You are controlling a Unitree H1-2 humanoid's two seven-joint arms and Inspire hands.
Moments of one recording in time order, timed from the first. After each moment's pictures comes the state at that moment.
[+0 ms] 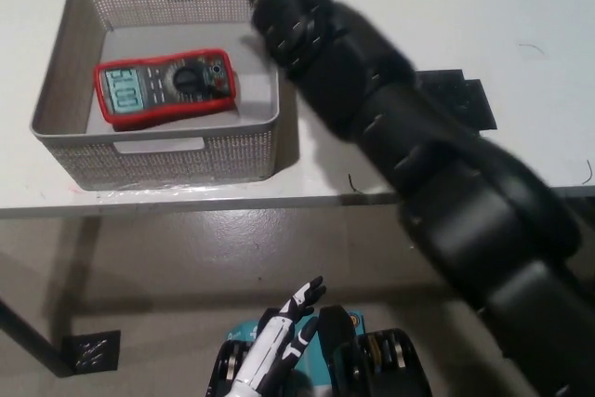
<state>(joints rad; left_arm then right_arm) -0.07 0.04 -0.34 0.36 0.22 -0.43 0.04 -1.52 0.10 0.33 1.32 -0.28 -0.18 -0.15</state>
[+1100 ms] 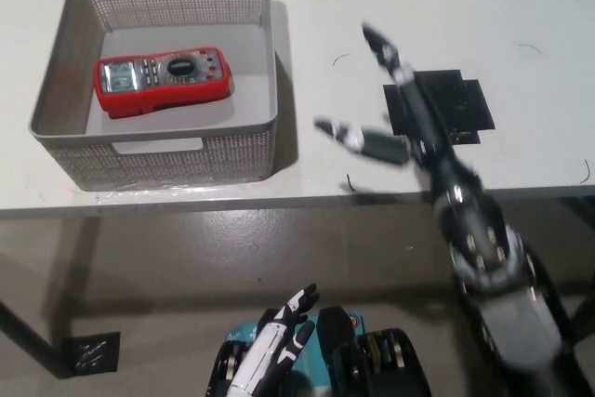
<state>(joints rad) -0.07 0.04 -0.33 0.39 0.22 -0.42 0.04 -0.51 -0.07 0.21 0.18 -0.19 -0.07 -0.06</state>
